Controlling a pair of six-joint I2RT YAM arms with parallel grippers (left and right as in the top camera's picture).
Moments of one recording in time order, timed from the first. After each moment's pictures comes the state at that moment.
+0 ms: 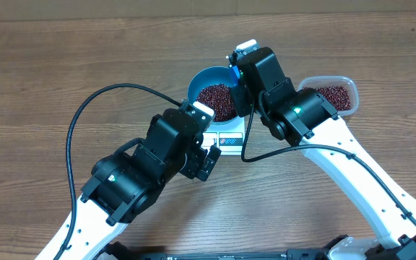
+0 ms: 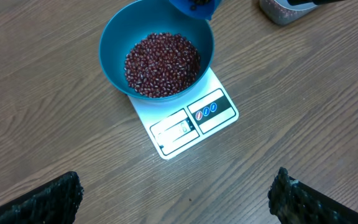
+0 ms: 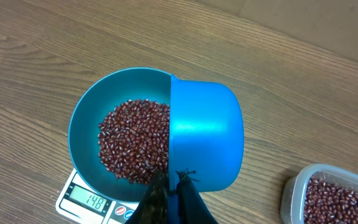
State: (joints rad) left arm -0.69 1.14 1.23 -0.94 -0.14 -0.11; right arm 0.59 1.55 1.48 -0.76 0.22 0.10
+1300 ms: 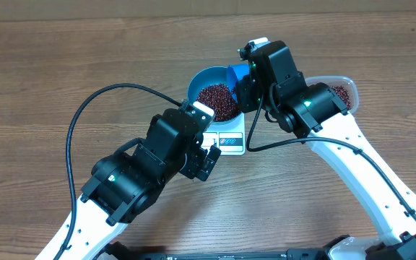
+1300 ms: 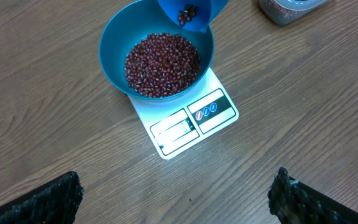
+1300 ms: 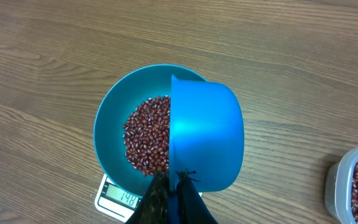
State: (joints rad) left arm -0.69 1.14 1.23 -0.94 -0.14 -0.11; right arm 0.52 1.55 1.48 -0.77 0.05 0.22
